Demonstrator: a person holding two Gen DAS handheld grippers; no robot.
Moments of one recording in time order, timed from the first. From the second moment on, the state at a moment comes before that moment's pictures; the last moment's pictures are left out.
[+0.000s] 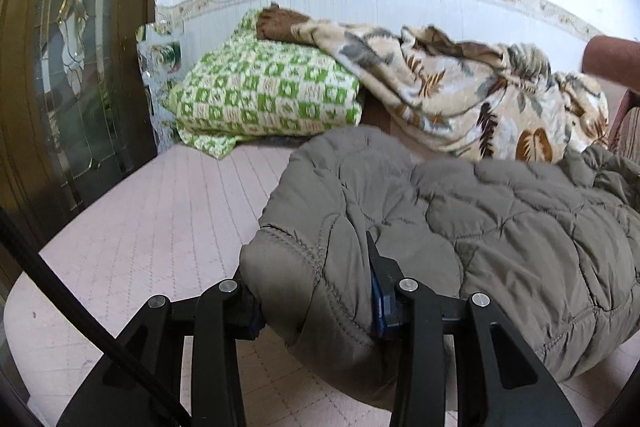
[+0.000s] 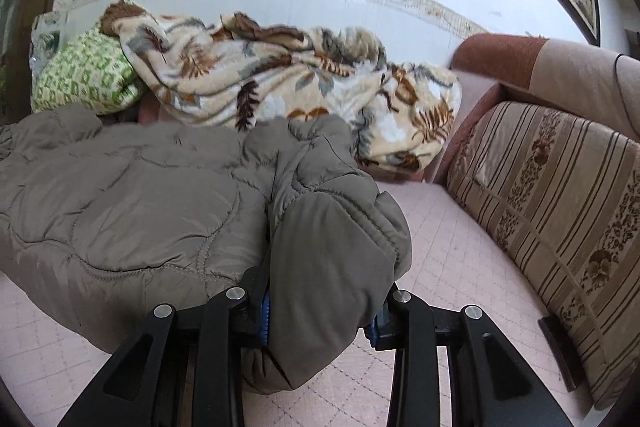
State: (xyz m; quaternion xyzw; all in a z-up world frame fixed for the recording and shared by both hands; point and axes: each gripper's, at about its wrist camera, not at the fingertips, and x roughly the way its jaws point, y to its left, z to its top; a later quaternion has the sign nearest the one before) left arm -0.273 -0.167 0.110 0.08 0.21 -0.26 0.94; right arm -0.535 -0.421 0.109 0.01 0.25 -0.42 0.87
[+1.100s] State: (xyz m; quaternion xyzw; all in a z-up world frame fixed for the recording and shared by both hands) left arm -0.340 -0.067 0.055 0.06 0.32 -0.26 0.91; right arm -0.658 -0.397 0.051 0.28 0.27 -0.34 0.86
